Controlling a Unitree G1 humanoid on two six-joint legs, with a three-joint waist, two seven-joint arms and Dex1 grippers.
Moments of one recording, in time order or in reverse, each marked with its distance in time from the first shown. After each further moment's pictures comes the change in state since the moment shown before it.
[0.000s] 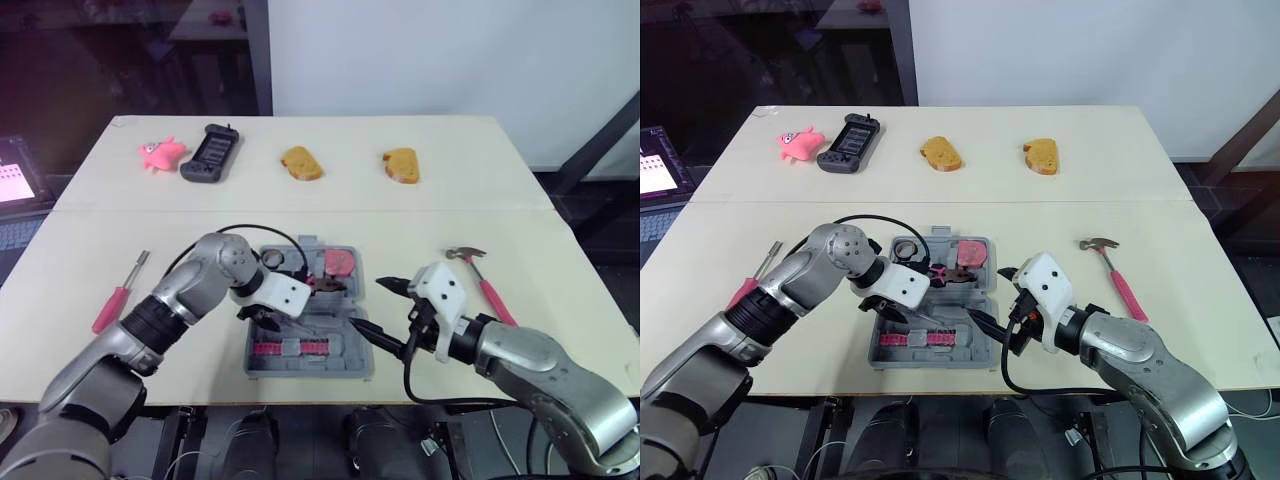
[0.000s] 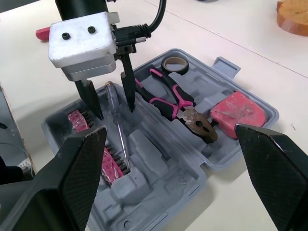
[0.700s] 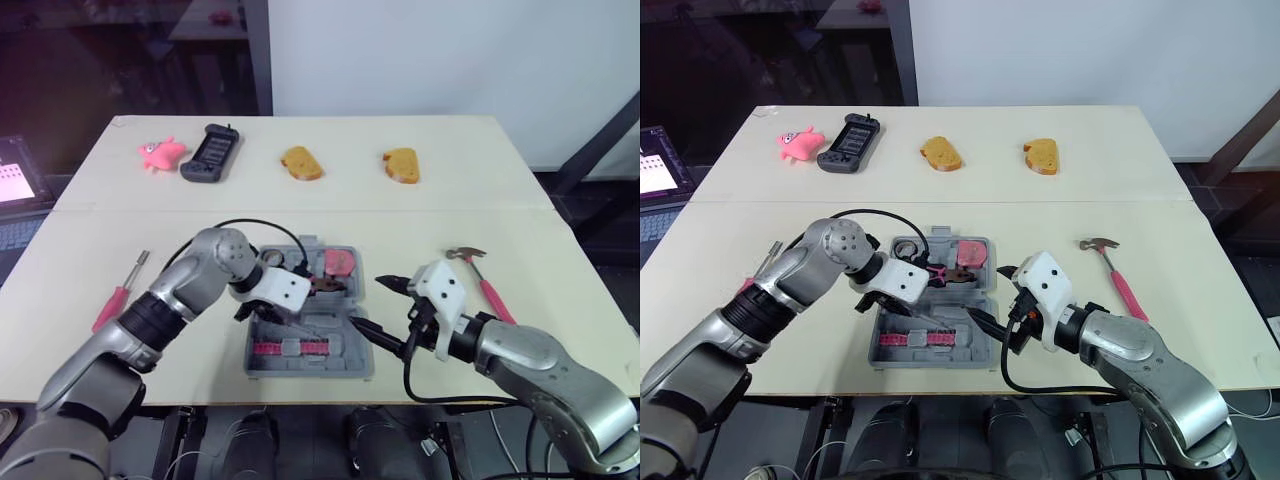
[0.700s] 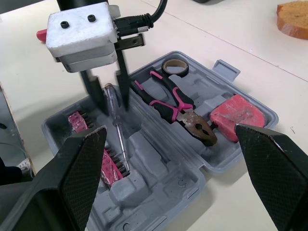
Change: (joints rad) left arm -0.014 0.007 0.017 -0.023 -0.035 0.019 -0.017; right arm -0.009 0.000 0.000 0.000 0.000 0.000 0.003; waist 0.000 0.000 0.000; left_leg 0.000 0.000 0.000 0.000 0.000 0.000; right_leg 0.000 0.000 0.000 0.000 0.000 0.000
